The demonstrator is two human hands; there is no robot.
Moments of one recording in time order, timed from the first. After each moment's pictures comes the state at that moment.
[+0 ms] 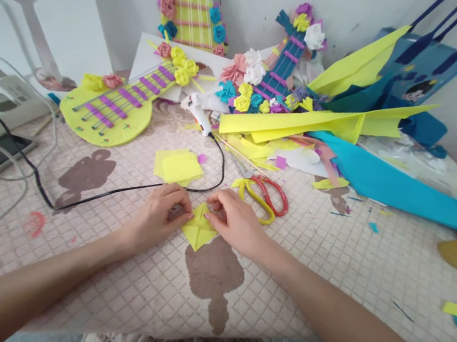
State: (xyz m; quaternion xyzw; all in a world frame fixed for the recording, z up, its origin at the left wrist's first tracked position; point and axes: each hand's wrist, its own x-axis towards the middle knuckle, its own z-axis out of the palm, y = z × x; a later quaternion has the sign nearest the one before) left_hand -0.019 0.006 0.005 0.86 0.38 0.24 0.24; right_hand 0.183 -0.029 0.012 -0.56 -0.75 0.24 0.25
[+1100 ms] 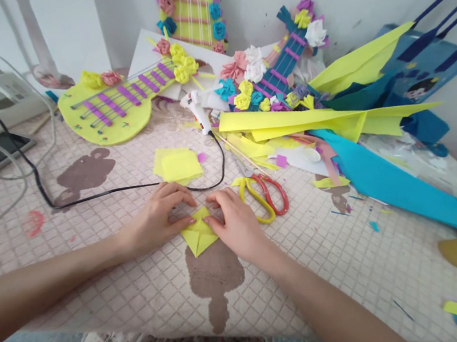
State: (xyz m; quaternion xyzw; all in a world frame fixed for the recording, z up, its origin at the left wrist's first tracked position) left_hand -0.020 0.003 0.002 0.86 0.36 0.27 0.25; right_hand 0.180 -0.032 0.009 -0.56 -0.76 0.21 0.25
